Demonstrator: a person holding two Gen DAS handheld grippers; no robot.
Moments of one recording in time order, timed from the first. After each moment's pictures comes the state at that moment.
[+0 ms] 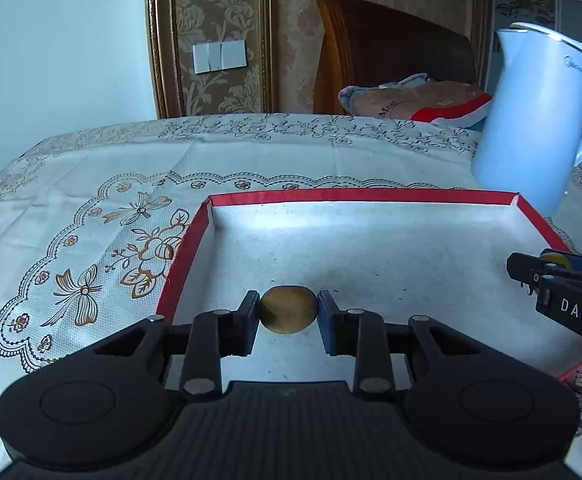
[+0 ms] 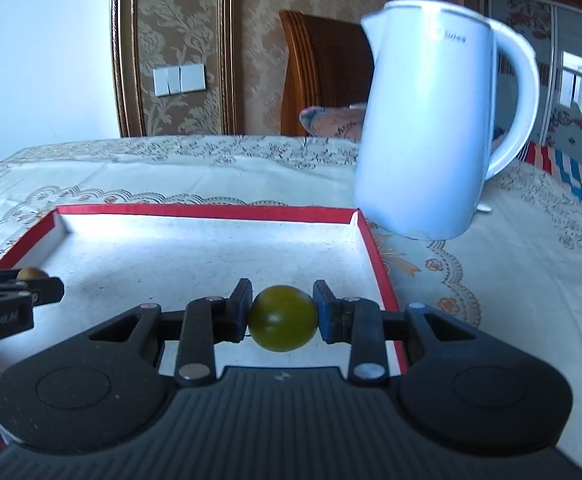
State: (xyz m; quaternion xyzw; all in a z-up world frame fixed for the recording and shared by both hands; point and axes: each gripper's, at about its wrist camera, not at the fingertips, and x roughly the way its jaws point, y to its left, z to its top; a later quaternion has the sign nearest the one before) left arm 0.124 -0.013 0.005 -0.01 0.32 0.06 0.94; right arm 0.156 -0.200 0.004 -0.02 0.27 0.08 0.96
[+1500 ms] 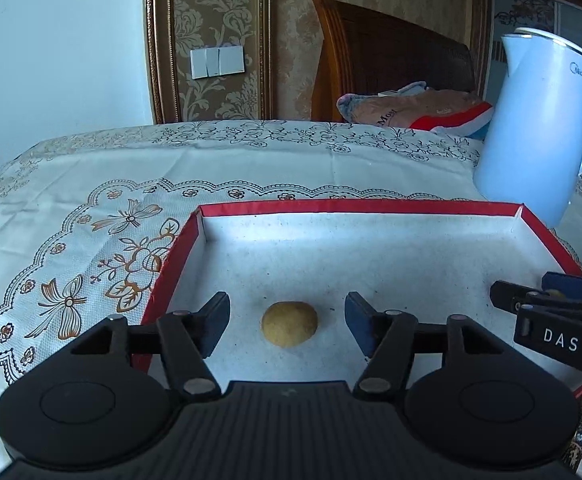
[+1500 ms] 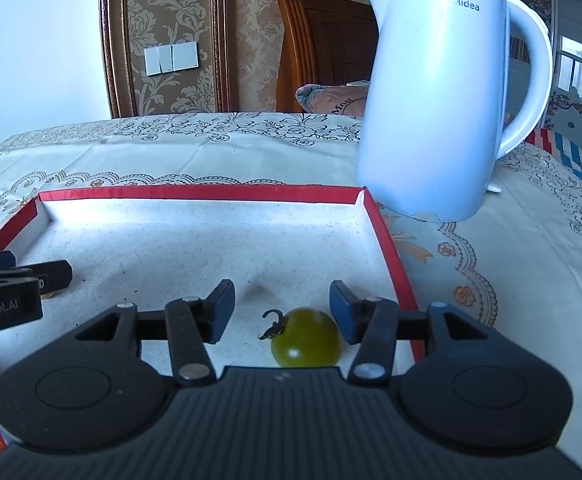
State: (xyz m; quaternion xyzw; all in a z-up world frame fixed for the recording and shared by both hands) left arm 0.134 -0.016 0.002 -0.01 0.31 0.05 0.95; right arm 0.171 -0.196 -0.006 -0.01 0.30 0.08 0.95
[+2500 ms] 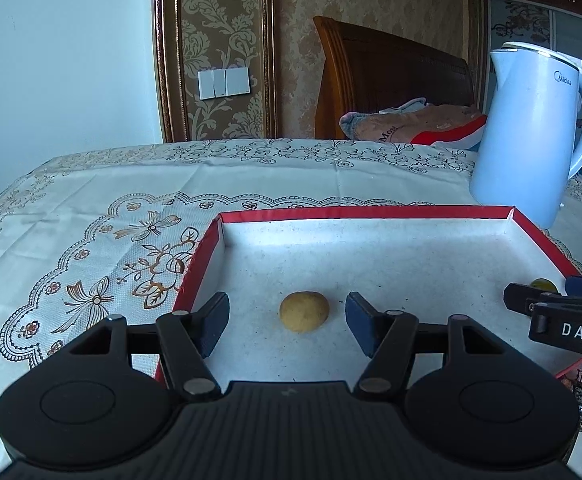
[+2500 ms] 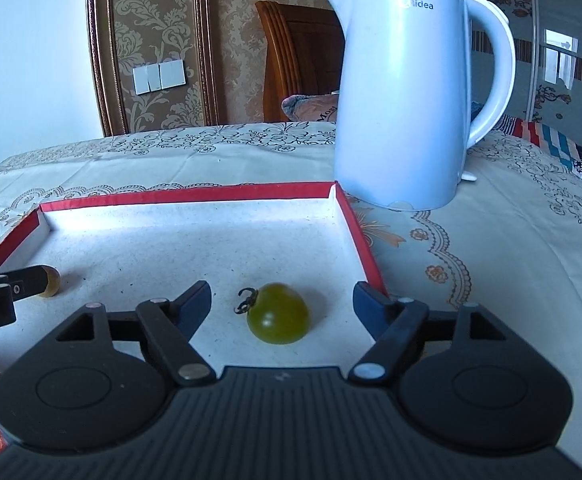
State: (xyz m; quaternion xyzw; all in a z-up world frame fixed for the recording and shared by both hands) left arm 0.104 -0.014 0.007 -0.01 0.28 0.06 0.96; right arm 0.146 -0.212 -0.006 0.01 0.28 0.06 0.96
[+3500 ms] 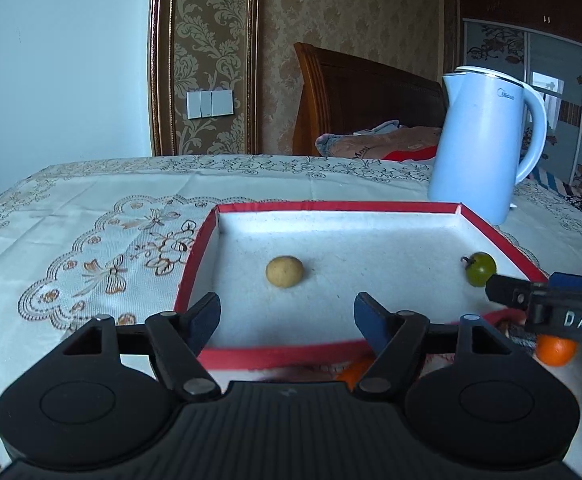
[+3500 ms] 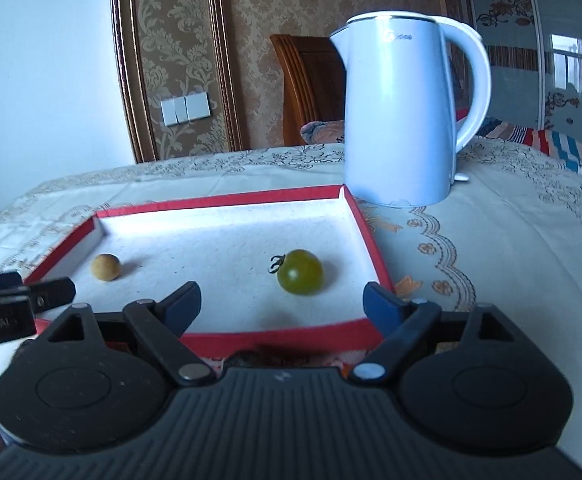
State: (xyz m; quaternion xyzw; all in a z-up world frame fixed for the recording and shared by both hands) left arm 0.029 -0.014 0.008 -0.02 0.24 0.02 0.97; right arm 0.070 -0.228 0.001 0.05 0.23 0.09 0.97
